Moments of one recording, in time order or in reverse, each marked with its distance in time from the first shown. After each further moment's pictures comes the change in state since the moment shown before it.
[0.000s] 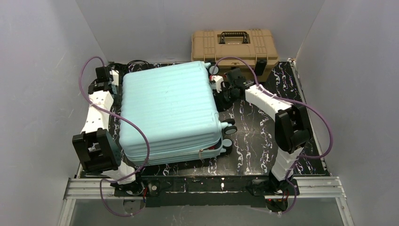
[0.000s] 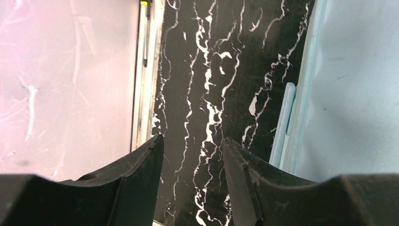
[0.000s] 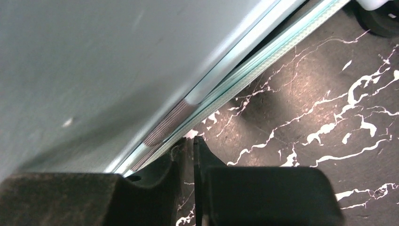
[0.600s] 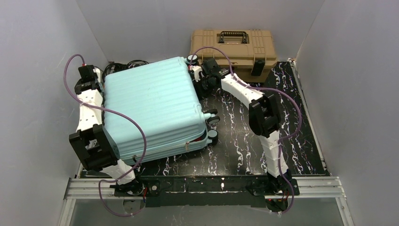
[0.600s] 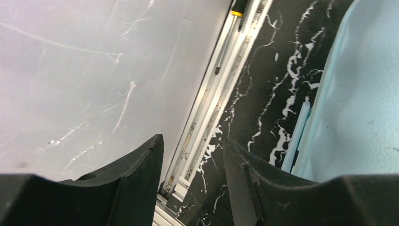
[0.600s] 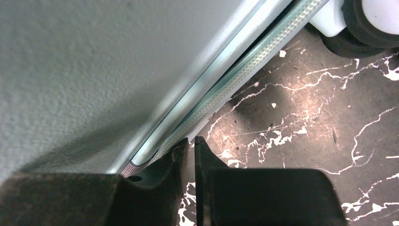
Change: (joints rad) left arm 0.143 0.053 0.077 0.074 -0.130 0.061; right arm 0.112 0.428 0.591 -0.097 0.059 0.113
